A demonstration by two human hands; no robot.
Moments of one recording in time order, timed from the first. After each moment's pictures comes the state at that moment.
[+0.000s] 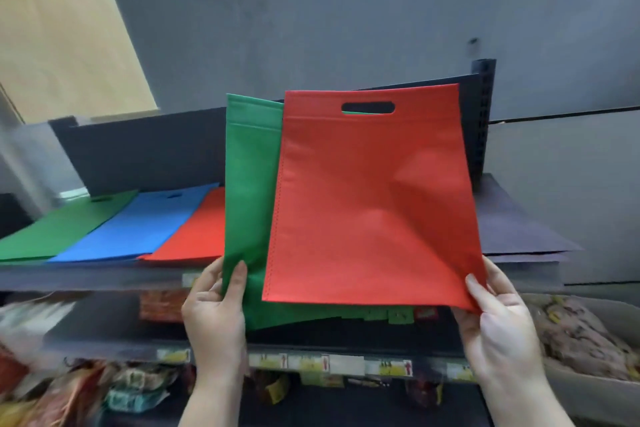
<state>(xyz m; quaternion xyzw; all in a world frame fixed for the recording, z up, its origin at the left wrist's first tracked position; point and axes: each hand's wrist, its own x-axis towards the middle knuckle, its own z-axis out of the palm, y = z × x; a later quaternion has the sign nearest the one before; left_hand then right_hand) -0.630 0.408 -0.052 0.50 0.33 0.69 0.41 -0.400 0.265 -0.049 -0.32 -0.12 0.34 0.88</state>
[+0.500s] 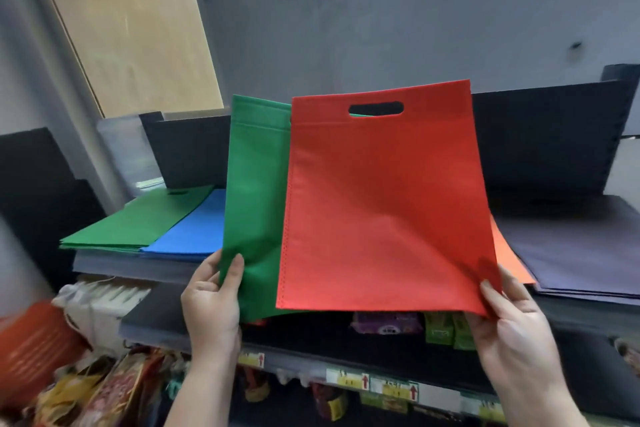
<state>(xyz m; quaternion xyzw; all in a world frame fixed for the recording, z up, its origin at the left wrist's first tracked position) -0.768 0.511 -0.041 0.46 0.35 0.72 0.38 -0.506 0.368 -0.043 -0.34 -0.14 0.39 0.85</state>
